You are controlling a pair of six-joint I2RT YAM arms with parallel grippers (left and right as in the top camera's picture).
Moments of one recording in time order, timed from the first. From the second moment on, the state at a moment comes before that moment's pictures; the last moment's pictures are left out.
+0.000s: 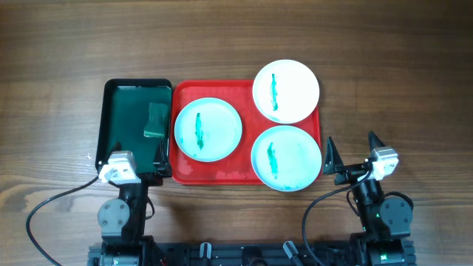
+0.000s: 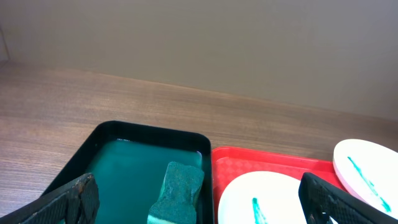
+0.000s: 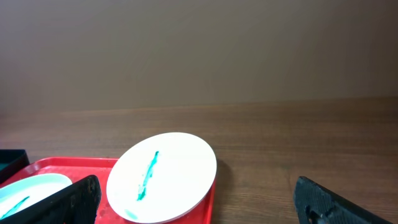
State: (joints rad) left arm -0.01 0.01 0.01 -0.07 -0.02 -0.18; right arm 0.07 0.02 0.01 0.00 -0.10 0.12
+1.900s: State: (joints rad) left arm -0.01 0.01 0.01 -0.07 -0.02 -0.18; right arm 0.07 0.02 0.01 0.00 -0.10 0.12
